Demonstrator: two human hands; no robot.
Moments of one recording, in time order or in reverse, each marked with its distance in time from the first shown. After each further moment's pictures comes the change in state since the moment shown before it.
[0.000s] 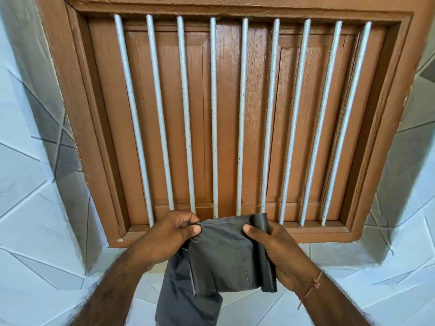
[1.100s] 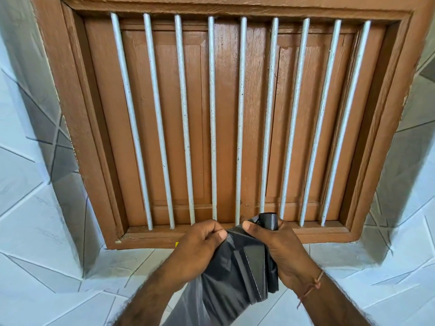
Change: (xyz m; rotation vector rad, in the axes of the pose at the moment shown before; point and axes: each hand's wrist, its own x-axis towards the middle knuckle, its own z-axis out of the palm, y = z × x) left_hand 0.000 0.007 0.054 -0.045 0.063 0.088; right_hand 0.002 -0.002 -0.002 0.090 0.081 -0.124
